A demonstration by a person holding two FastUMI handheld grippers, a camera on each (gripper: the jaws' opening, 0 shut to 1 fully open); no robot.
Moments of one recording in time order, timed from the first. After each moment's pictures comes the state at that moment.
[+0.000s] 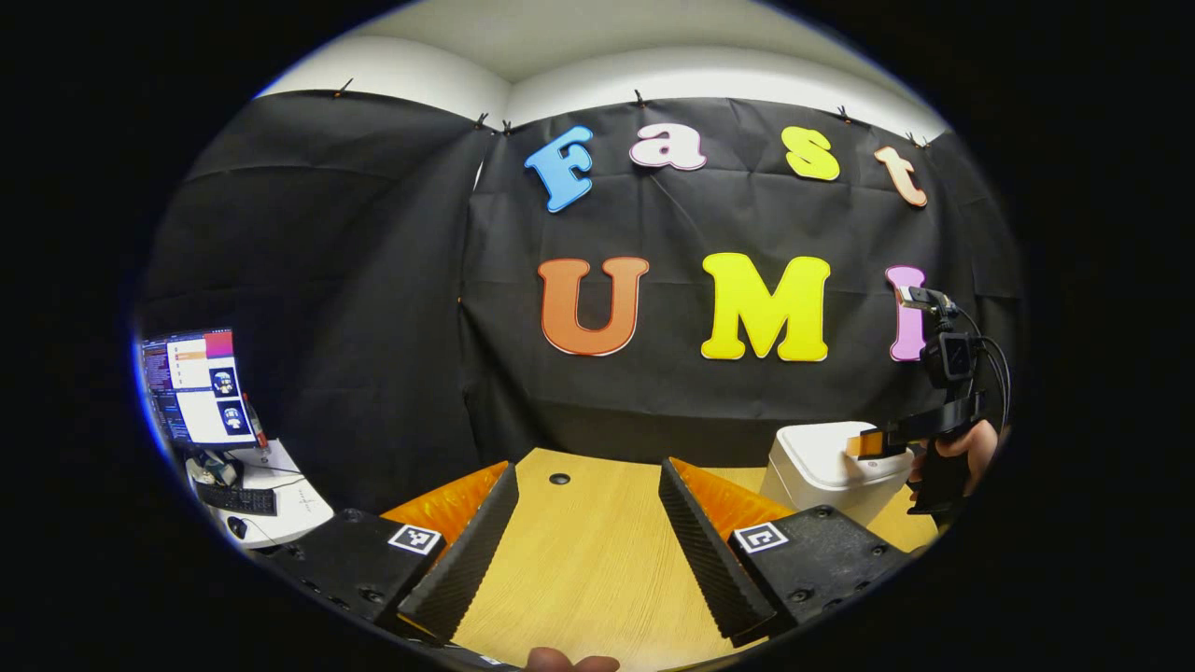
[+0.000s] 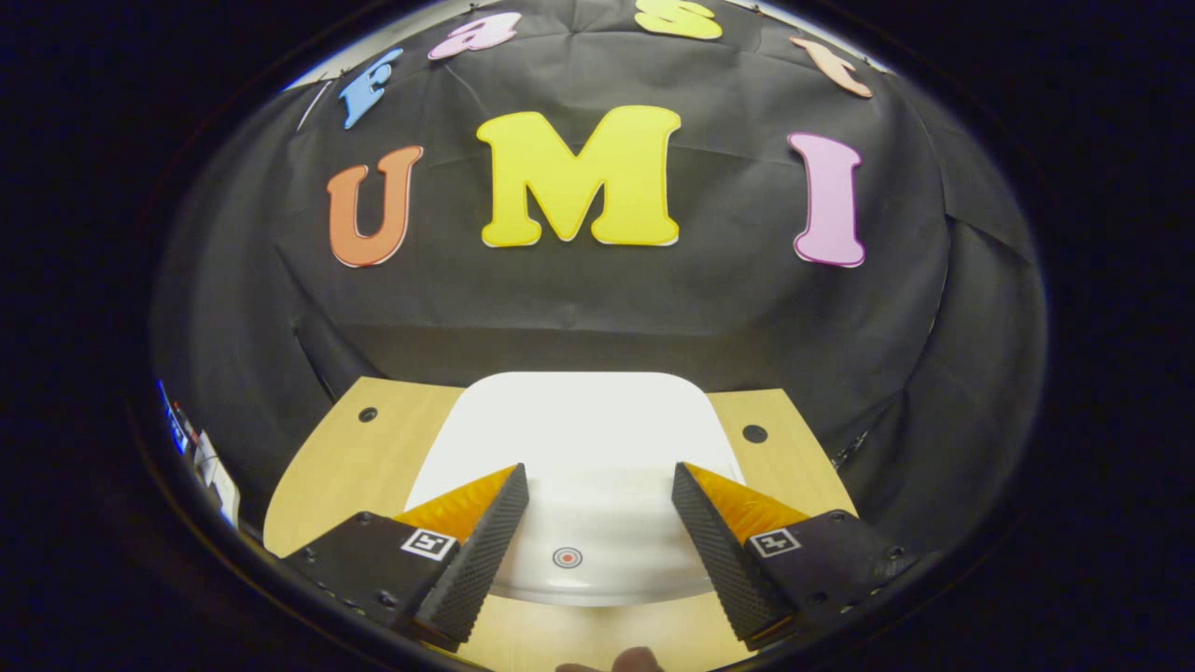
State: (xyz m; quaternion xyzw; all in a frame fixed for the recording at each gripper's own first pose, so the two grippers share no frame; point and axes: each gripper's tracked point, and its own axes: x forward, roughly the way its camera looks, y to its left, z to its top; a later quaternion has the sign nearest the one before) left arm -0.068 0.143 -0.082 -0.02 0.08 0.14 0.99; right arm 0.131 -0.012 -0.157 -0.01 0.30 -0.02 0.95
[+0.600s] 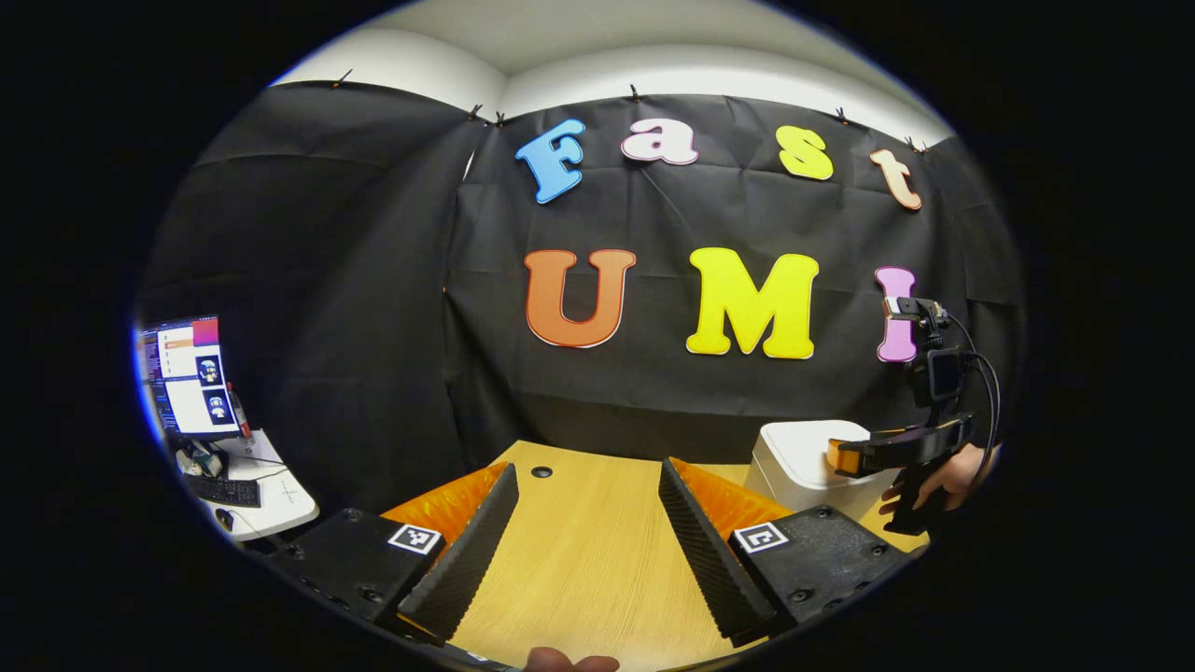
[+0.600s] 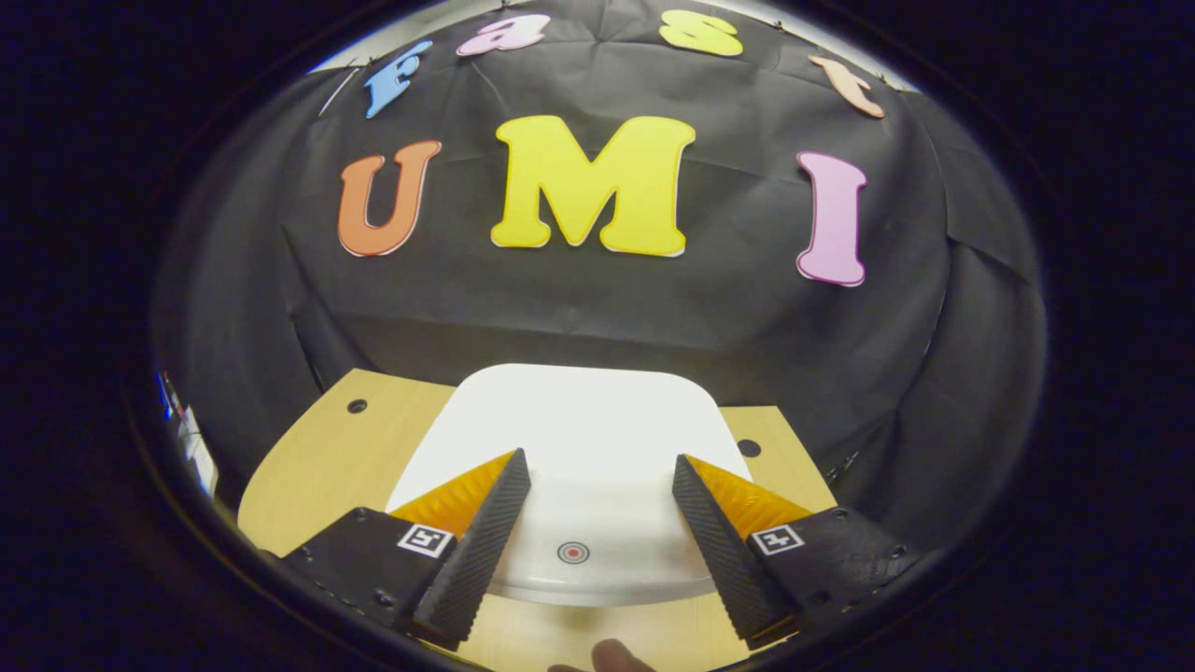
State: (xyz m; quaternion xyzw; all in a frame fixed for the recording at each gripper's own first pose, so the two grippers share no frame) left arm -0.061 0.123 -0.093 -0.03 0.09 0.11 0.99; right arm 0.128 -0.010 -0.169 -0.06 0.26 -0.01 0.96
